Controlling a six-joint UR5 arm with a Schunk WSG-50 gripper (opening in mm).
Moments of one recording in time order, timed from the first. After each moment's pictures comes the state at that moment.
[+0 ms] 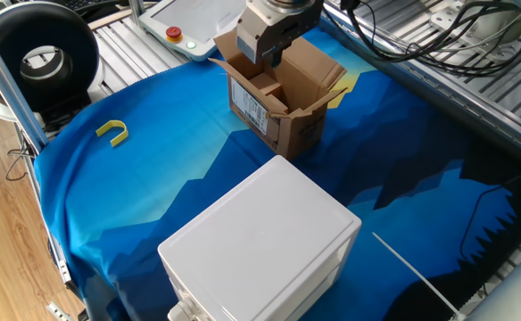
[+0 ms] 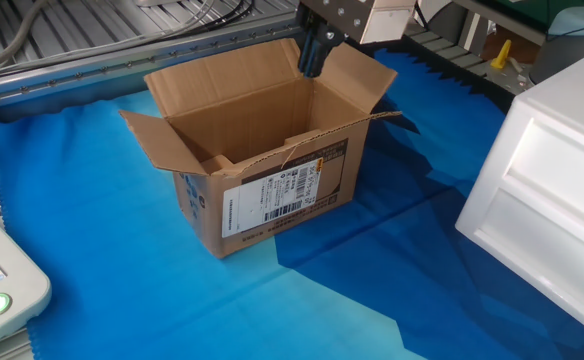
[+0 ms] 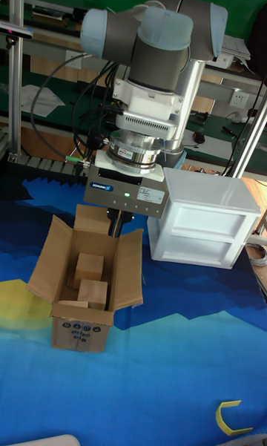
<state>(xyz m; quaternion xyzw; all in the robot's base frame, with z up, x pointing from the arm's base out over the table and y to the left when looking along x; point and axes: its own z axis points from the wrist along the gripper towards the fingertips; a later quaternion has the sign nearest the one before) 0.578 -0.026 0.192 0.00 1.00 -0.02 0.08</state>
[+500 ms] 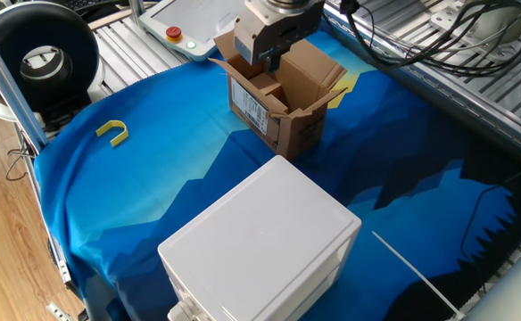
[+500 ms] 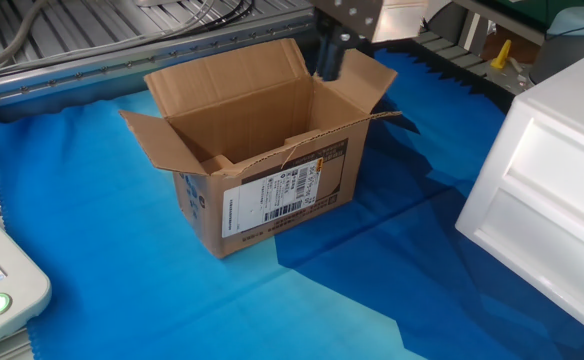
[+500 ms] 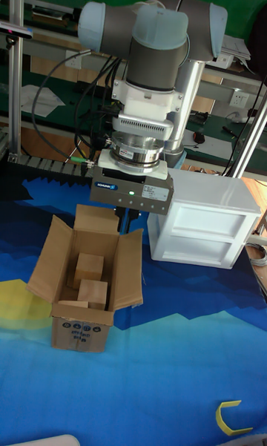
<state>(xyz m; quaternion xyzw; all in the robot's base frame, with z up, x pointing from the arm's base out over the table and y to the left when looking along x) 0.558 -0.007 0.191 0.04 1.00 0.02 0.04</state>
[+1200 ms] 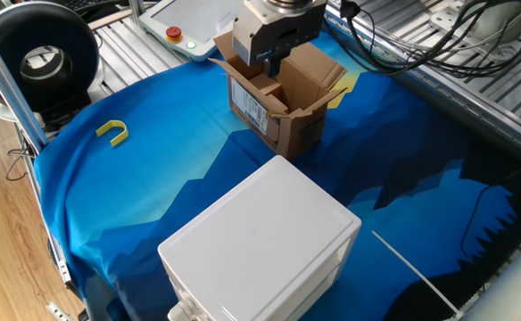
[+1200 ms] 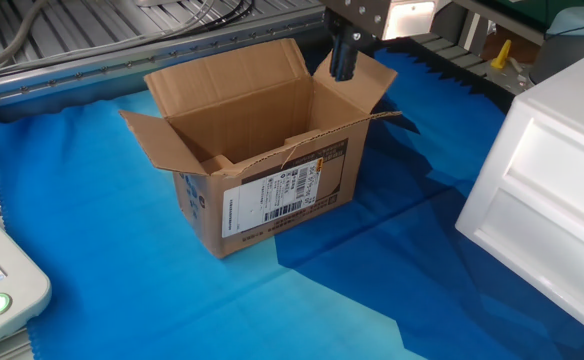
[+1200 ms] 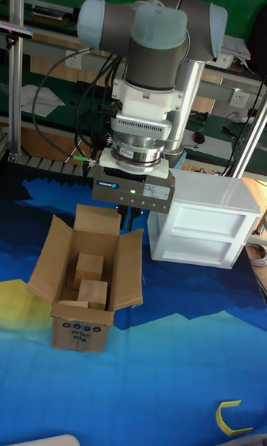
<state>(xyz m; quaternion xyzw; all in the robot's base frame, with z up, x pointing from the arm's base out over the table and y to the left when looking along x) 0.554 -0.004 0.192 0.06 1.00 0.02 0.03</state>
